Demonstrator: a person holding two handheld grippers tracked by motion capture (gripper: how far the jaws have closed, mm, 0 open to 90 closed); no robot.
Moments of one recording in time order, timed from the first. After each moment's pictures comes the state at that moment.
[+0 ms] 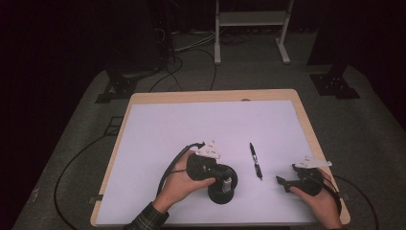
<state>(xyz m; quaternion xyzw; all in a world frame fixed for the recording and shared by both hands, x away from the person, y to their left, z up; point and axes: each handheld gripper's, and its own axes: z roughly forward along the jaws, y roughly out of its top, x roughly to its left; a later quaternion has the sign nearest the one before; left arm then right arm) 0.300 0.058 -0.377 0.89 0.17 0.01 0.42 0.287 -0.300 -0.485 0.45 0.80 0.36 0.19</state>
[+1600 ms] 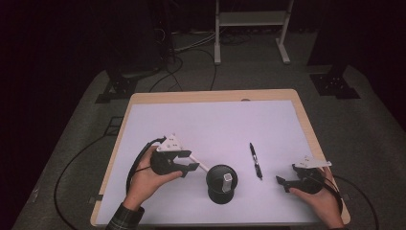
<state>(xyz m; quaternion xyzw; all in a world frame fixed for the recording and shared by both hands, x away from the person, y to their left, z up) 0.312 0.149 -0.381 0.86 0.25 0.11 0.43 0.287 -0.300 -0.484 0.45 0.80 0.35 0.19</state>
